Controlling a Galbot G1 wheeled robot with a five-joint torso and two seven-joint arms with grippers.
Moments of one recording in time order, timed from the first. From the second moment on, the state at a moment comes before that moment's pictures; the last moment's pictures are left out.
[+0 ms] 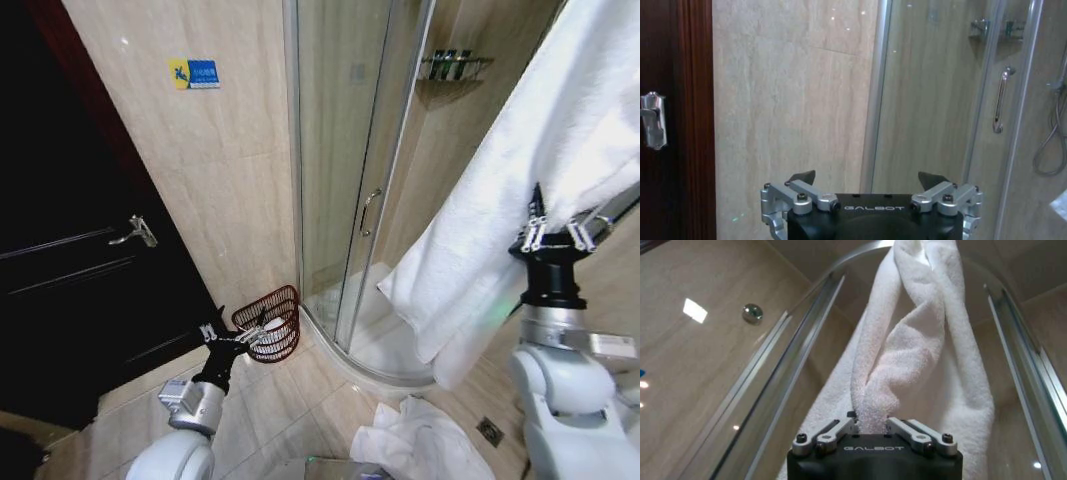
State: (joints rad) left arm 1.85 -1.47 -0.56 -2.48 -0.17 0.17 0.00; right arm -1.35 1.20 0.83 2.31 0.18 0.28 0.09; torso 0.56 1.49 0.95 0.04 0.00
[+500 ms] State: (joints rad) left arm 1.85 -1.47 -0.56 -2.48 -0.17 0.17 0.00; right arm -1.42 1.29 0.77 2.32 0.08 0.35 0.08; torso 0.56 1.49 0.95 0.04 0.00
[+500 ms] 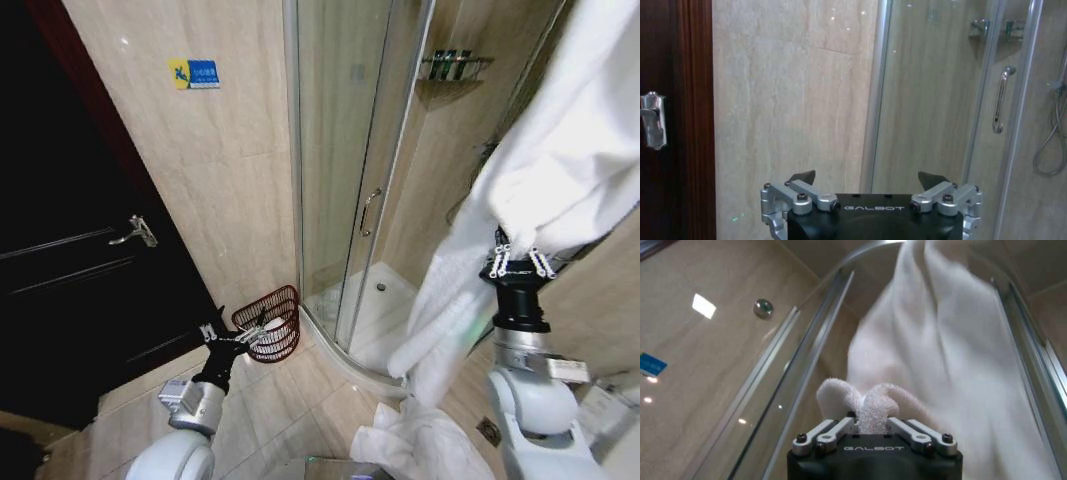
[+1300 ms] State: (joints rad) left arm 1.85 -1.47 -0.56 -2.48 -0.17 0.17 0.00; right arm -1.46 1.23 0.91 2.50 0.15 0.32 0.09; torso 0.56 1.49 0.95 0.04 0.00
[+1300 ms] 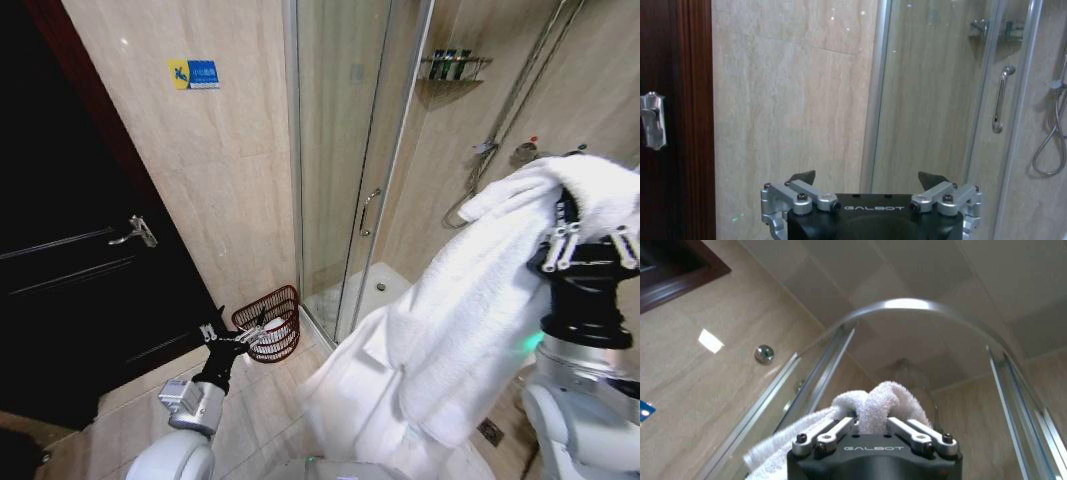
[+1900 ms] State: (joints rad) left arm 1.85 -1.47 -0.56 -2.48 -0.17 0.17 0.00; right arm -1.49 1.29 0.96 2.49 0.22 0.33 0.13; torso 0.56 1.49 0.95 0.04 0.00
